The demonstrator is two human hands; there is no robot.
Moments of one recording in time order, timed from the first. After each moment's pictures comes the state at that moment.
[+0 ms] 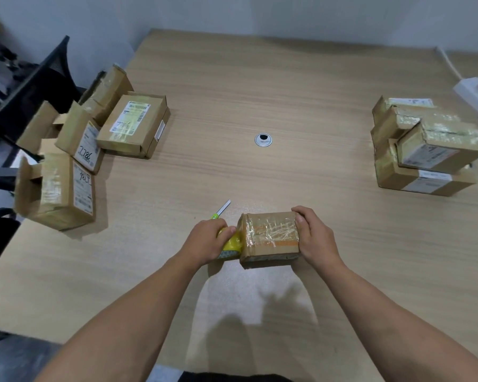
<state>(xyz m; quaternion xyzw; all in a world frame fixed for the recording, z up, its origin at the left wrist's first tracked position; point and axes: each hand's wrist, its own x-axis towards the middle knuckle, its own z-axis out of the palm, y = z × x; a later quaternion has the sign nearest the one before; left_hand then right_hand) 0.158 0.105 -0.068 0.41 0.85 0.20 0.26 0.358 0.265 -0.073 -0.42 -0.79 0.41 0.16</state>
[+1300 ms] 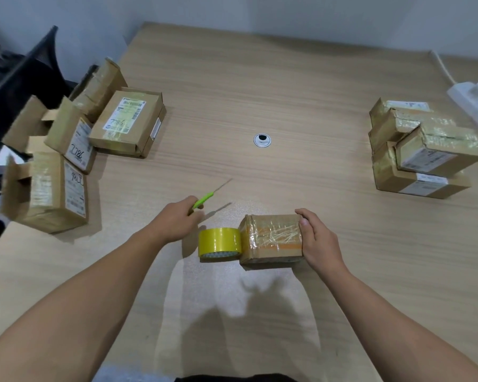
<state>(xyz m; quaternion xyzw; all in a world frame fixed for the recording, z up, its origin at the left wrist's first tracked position) 0.077 0.096 -0.055 0.40 0.84 0.19 0.31 0.358 0.262 -0.070 -0.46 -0.77 0.42 0.15</state>
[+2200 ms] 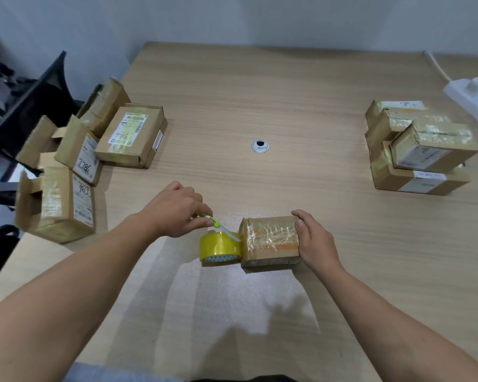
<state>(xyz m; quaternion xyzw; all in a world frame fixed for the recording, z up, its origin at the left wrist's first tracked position) 0.061 0.110 -0.009 0.70 0.71 -0.06 0.07 0.356 0.262 -0.073 -0.46 -0.77 0.42 0.15</state>
